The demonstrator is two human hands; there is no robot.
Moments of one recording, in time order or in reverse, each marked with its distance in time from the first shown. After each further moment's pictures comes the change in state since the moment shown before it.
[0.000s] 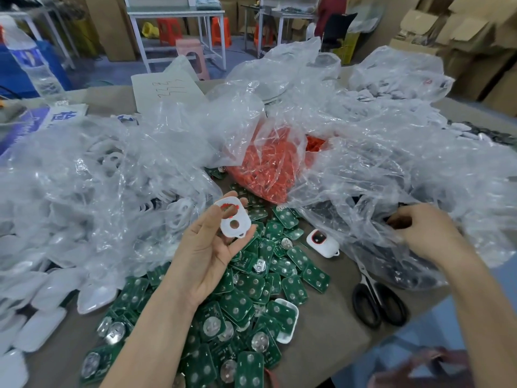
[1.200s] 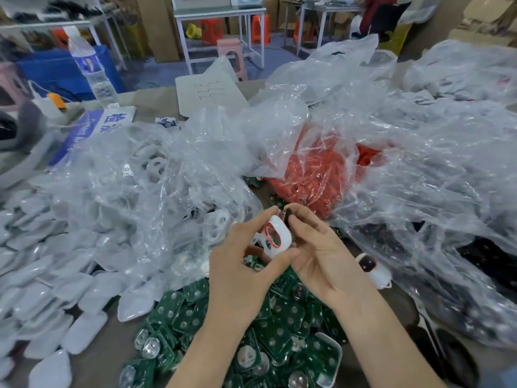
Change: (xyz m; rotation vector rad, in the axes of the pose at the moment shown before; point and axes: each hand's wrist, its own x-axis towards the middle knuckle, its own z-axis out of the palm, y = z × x) left_hand -0.009 -0.007 -0.006 1.087 0.197 0.565; right_hand -0.059 -0.185 0.078 1.890 -0.813 -0.034
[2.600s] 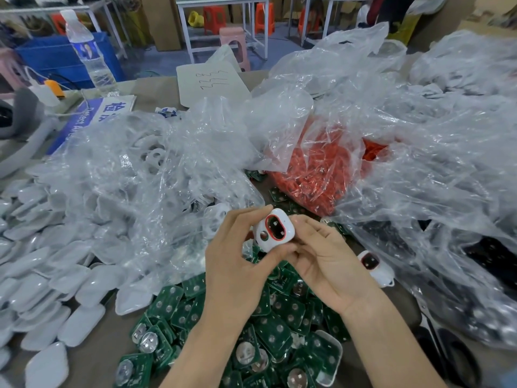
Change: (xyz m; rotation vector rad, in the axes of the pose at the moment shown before) left_hand 0.004 -0.001 -0.001 0.136 0.057 0.130; right_hand -0.008 -0.001 -0.004 -0.122 -0.027 0.023
